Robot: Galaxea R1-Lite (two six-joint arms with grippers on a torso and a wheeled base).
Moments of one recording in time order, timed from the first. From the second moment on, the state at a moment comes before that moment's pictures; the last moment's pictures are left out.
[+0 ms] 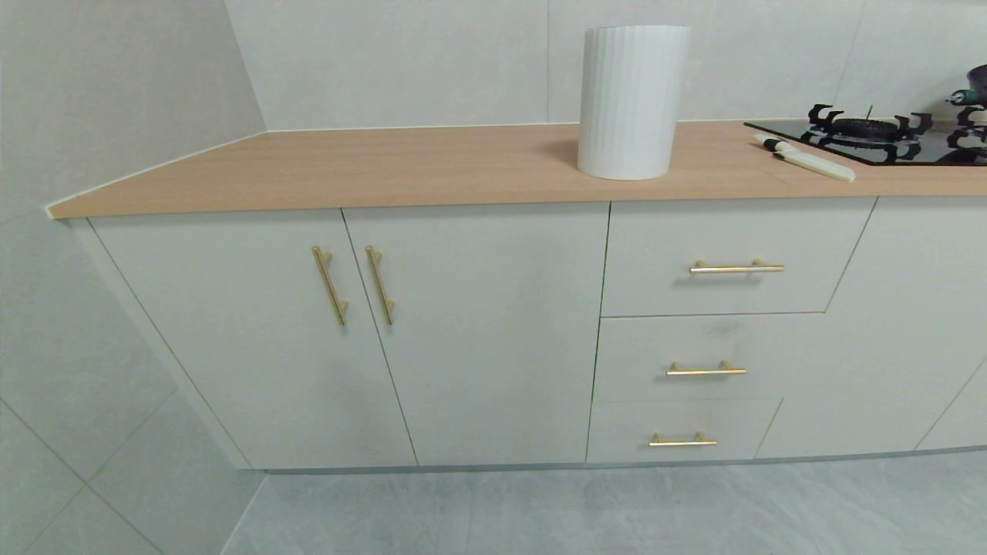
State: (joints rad) left arm 0.01 0.00 0.00 0.00 0.06 -0.01; right arm 0.00 0.00 0.00 0.00 0.00 -0.01
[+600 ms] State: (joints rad) left arm 0.01 0.00 0.00 0.00 0.06 -0.01; right arm 0.00 0.00 0.00 0.00 0.00 0.00
